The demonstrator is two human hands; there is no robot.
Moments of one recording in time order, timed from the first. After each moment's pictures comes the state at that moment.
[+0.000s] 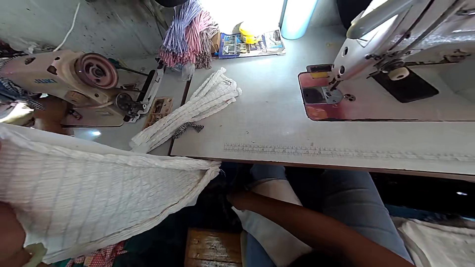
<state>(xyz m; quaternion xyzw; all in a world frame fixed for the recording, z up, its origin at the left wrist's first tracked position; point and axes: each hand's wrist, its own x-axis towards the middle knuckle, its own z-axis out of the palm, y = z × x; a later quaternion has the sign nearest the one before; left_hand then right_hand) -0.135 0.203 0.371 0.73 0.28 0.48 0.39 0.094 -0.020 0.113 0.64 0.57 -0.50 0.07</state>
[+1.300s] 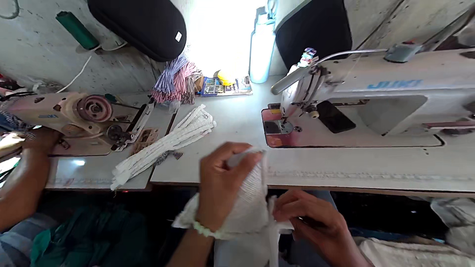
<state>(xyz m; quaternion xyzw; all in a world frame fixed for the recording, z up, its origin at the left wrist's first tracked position) 0.105 -0.043 0.351 0.74 0.04 0.35 0.57 0.173 -0.232 0.272 0.55 0.53 -0.05 -0.65</state>
